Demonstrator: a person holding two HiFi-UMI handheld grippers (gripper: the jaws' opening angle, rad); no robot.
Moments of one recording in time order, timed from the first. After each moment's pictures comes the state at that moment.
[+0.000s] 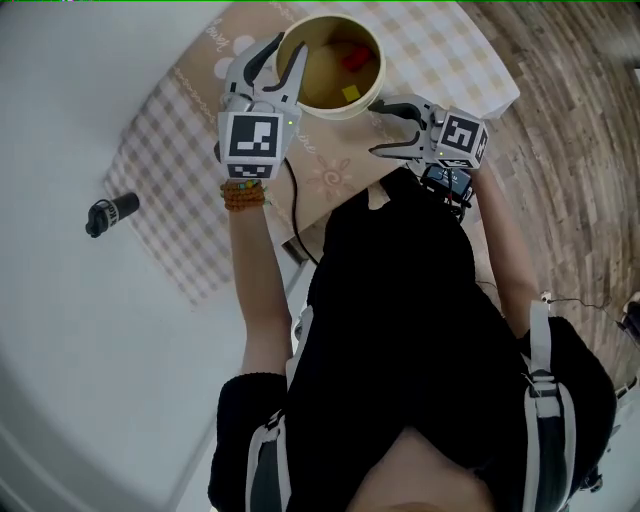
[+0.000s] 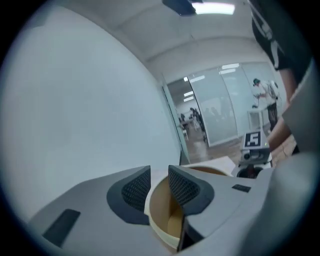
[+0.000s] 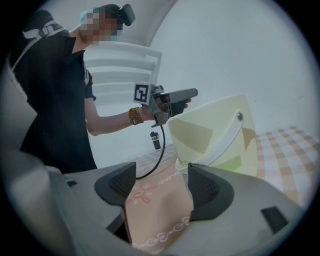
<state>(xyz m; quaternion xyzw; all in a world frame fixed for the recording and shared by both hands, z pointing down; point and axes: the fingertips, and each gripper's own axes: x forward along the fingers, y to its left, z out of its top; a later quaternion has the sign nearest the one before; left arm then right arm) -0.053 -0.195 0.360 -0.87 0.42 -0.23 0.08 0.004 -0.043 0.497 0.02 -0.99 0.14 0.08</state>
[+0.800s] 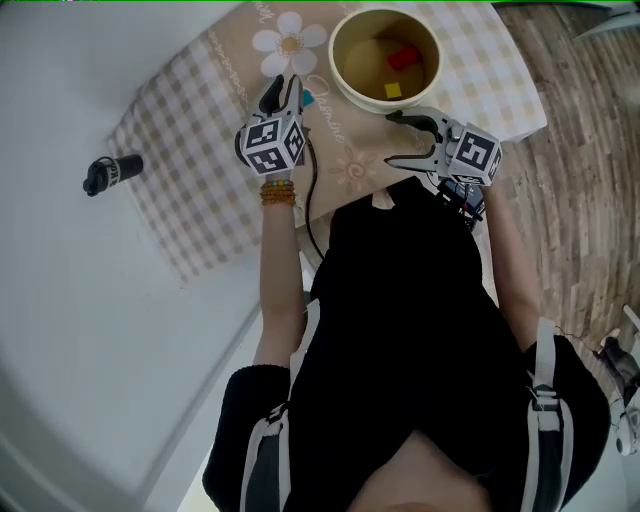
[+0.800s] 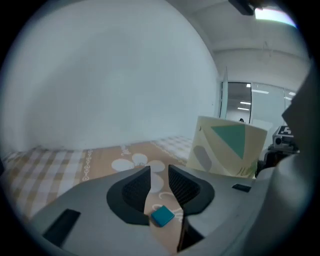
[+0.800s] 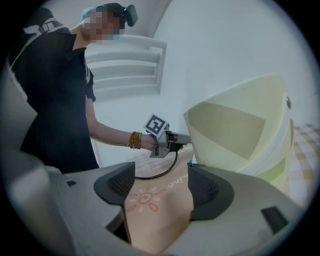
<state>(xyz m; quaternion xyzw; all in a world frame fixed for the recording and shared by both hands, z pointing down) -0.218 -0.153 0.517 -0.75 0.61 -0.16 -0.19 -0.041 -0.022 0.500 -0.02 -0.98 0.14 0.11</state>
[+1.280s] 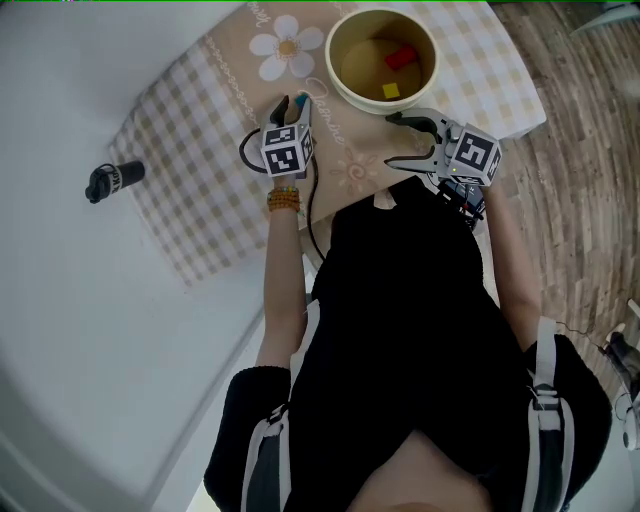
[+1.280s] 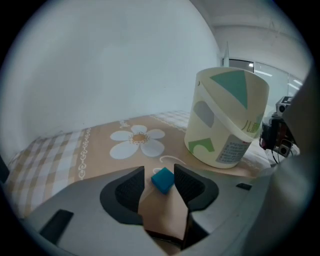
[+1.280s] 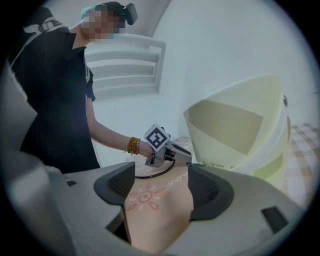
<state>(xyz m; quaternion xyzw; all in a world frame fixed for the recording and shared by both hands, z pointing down) -0.215 -0.124 0.592 -0.73 0.58 -0.28 -0.23 -0.038 -0.020 0.503 -0.01 -0.98 0.14 0.11</state>
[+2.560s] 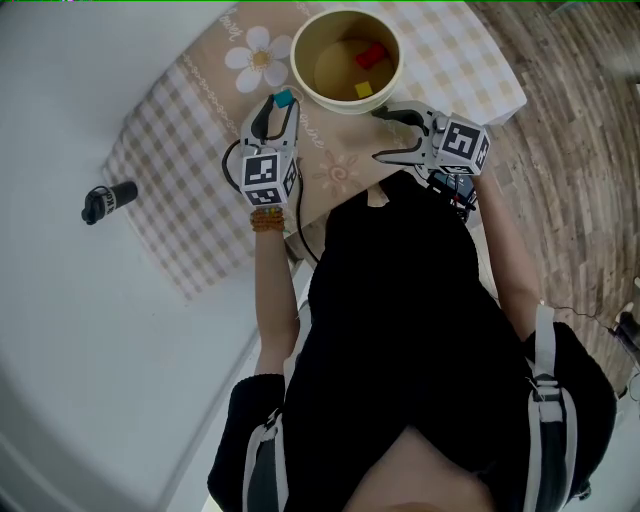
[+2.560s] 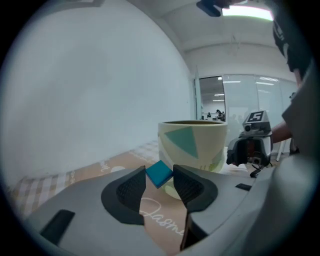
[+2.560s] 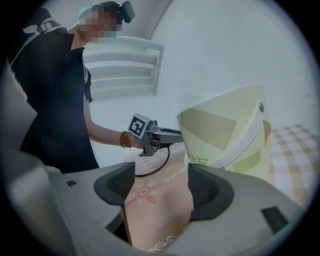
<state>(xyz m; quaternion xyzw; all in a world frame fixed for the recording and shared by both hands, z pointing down) -0.159 -0.122 0.496 -0.82 0.53 -0.20 -0.09 -0.016 -0.027 0.504 0.01 -0.98 0.14 0.11</state>
